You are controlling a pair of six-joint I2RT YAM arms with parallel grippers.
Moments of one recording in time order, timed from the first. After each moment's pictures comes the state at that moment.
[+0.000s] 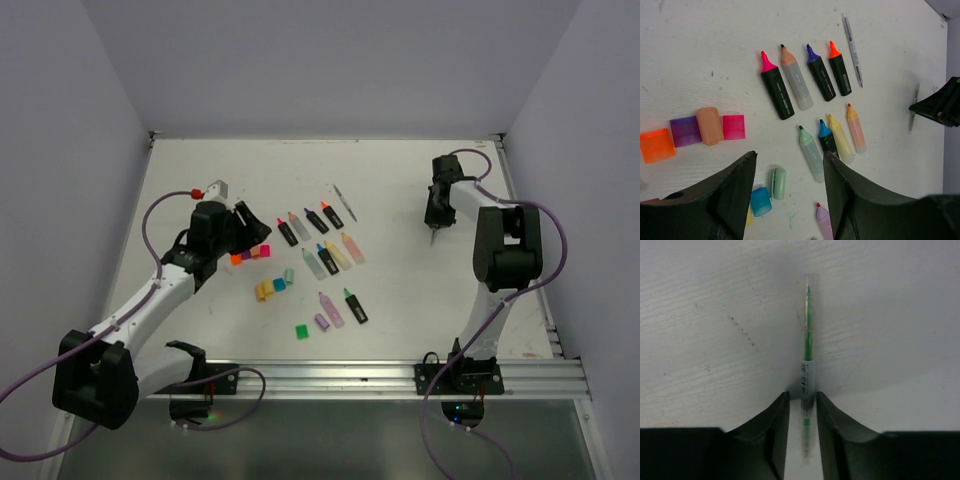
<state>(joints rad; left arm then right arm) -0.30 1.12 0.68 -0.14 0.07 -0.72 0.04 1.97 1.34 -0.53 0.22 0.26</state>
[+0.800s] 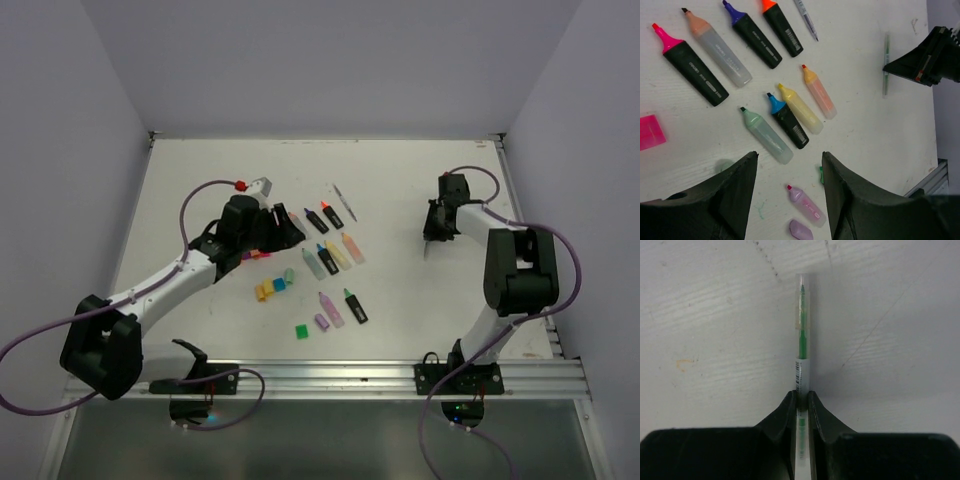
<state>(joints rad) -0.49 1.28 0.79 -0.11 0.15 -0.67 0.04 1.79 1.08 -0.37 0.07 0.31</state>
